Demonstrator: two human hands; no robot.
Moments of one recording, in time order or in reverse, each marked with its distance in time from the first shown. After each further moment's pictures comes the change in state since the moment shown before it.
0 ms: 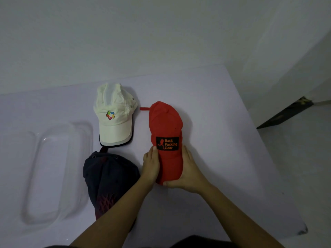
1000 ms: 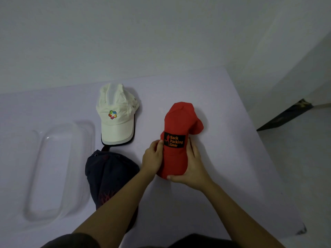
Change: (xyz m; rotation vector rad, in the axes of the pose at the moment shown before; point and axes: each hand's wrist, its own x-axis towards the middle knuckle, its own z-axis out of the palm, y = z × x) left_hand 0.004 0.020 -0.003 0.114 0.024 0.129; right_hand -0.004 0.001 -0.008 -0.120 0.083 0.003
